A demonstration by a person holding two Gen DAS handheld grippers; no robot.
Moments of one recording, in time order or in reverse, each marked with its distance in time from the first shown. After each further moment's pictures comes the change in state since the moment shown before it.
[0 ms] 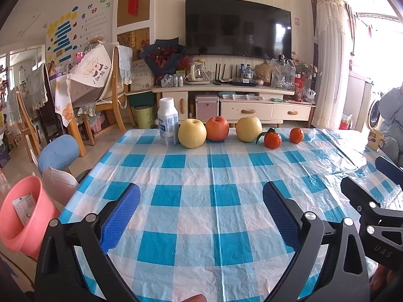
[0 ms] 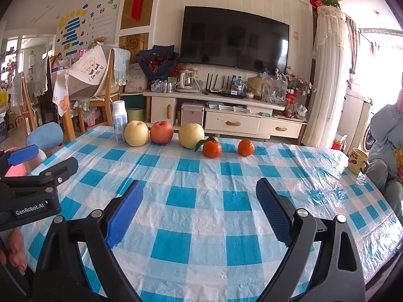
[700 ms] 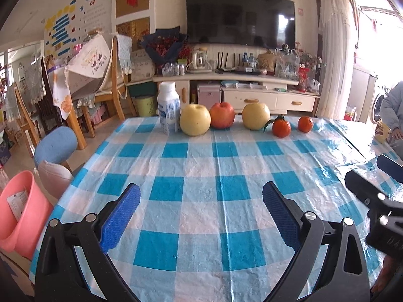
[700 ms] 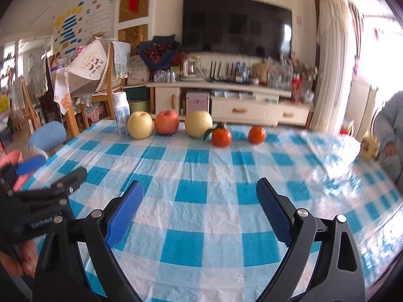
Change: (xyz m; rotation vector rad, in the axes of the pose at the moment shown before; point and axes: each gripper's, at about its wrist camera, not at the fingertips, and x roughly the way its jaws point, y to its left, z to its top) left arm 0.043 0.005 -0.012 0.000 0.069 0.015; right arm 0.041 -0.001 -0.001 0.065 0.079 0.056
